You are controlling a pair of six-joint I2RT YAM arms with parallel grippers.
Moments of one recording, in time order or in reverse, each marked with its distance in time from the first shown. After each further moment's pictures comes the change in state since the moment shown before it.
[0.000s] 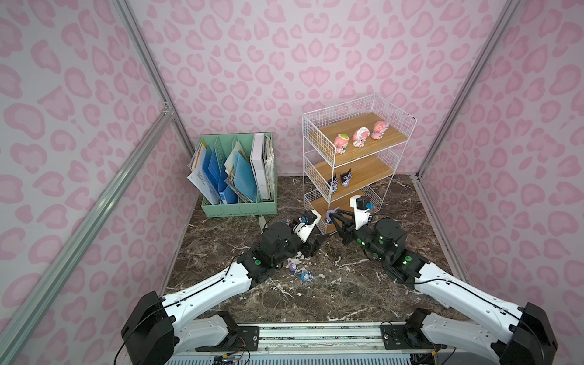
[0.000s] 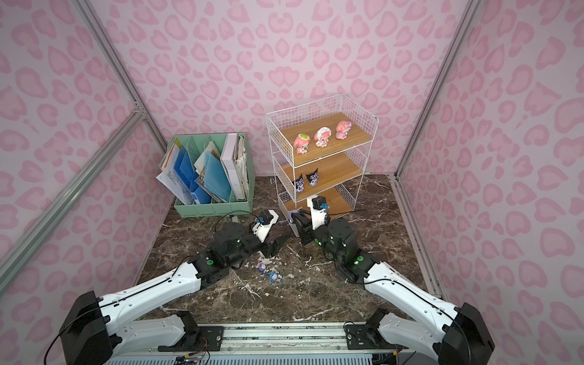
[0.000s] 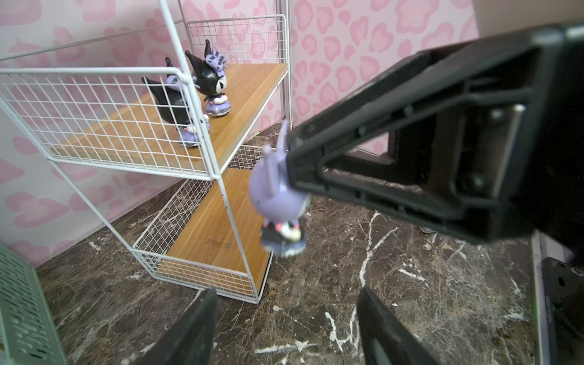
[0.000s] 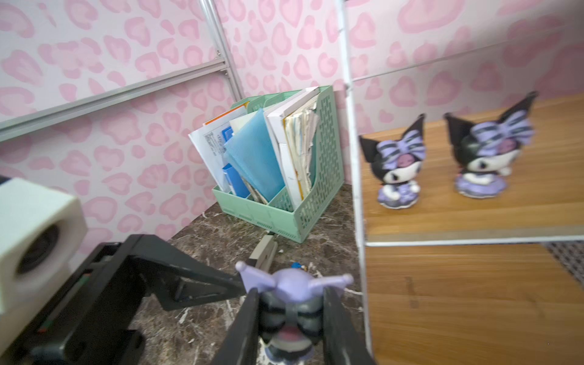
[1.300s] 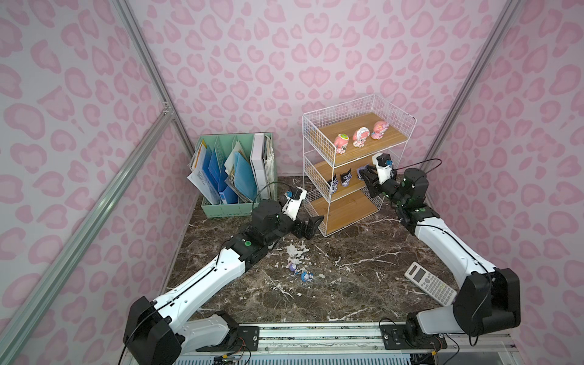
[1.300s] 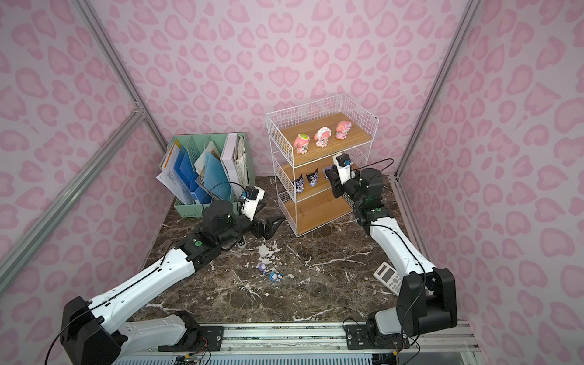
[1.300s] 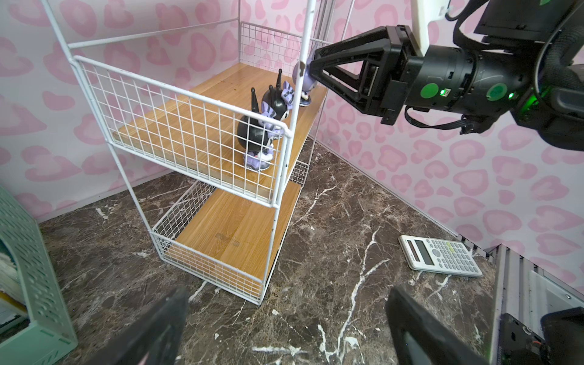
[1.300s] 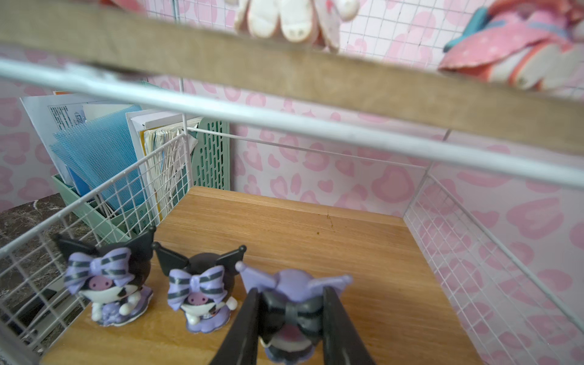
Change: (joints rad) left arm 0.166 0.024 0.197 -0.216 0.122 -0.169; right arm -0.525 0.399 0.396 -0.011 -0.404 -0.401
